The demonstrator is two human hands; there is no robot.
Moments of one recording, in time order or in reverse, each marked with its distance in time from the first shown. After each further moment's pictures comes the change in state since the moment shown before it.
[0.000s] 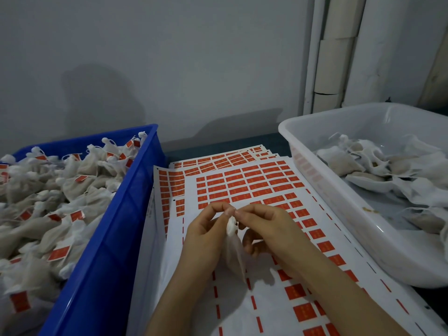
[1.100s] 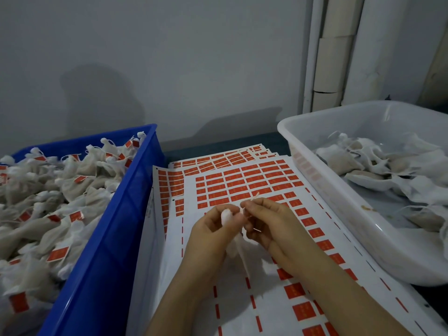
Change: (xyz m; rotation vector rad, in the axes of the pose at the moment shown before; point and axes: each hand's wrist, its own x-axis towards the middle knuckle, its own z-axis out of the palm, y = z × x) left_hand 0.002 -0.003 0.008 -0.110 -0.079 -0.050; right_hand 0.005 0.000 0.000 0.307 0.154 0.117
